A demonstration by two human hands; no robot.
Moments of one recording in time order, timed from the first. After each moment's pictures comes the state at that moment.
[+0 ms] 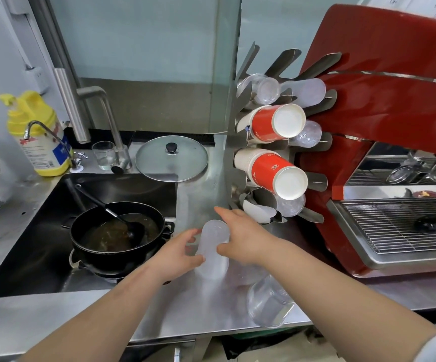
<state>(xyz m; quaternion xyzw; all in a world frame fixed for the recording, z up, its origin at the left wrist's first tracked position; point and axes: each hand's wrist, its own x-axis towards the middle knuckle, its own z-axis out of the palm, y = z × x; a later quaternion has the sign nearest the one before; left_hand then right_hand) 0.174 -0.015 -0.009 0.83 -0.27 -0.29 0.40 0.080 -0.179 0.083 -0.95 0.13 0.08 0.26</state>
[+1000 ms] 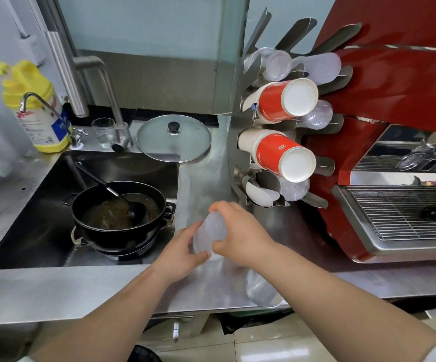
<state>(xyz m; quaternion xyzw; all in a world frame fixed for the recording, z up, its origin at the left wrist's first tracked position) 0.143 -0.010 -0.032 0.79 -0.27 -0.30 0.46 0.061 -0.155 0.070 -0.95 0.13 0.02 0.30</state>
